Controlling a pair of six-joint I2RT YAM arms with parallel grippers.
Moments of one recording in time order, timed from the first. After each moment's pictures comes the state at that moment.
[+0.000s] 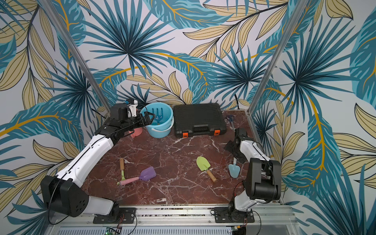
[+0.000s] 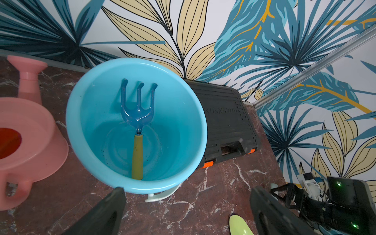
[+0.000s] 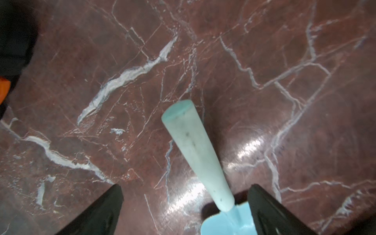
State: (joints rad) left arm -0.22 1.42 1.31 -0.36 0.27 -0.49; right arm -0.17 1.62 1.01 -0.65 0.07 0.62
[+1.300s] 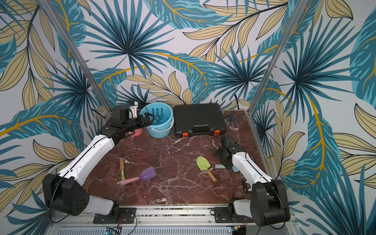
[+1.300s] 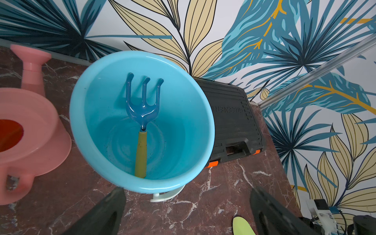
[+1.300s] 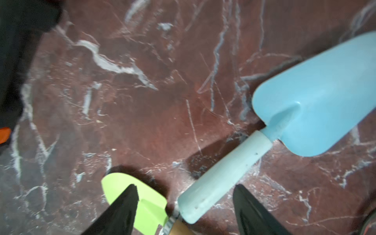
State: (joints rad) left arm -0.22 1.44 1.29 -0.34 0.24 -0.51; right arm 0.11 1.32 0.78 -0.69 0.06 0.92
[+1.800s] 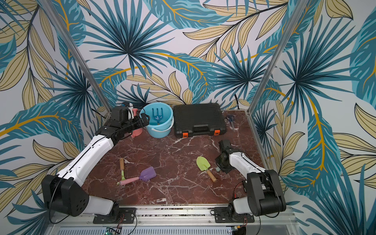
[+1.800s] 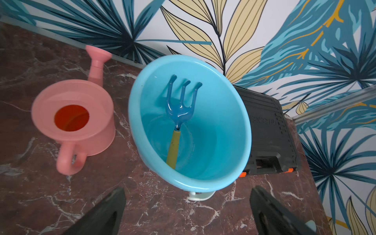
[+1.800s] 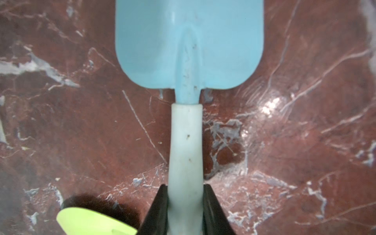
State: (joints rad) left arm -0.20 1.42 1.28 -0.42 0.05 -0.54; right arm 0.11 1.40 0.73 -0.66 0.07 1.08
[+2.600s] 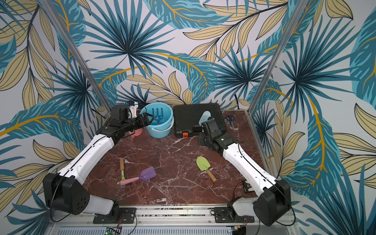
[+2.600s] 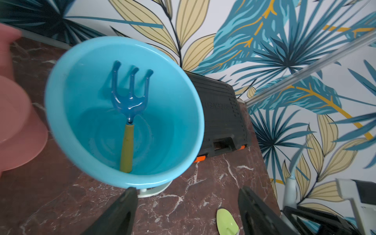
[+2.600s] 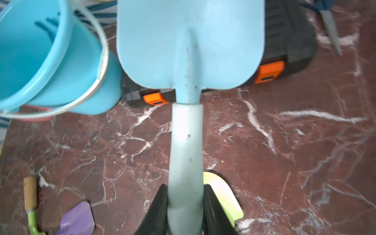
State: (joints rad) left arm -0.23 1.44 1.30 -0.34 0.37 -0.55; right arm 0.50 1.37 1.22 -0.69 0.16 0.51
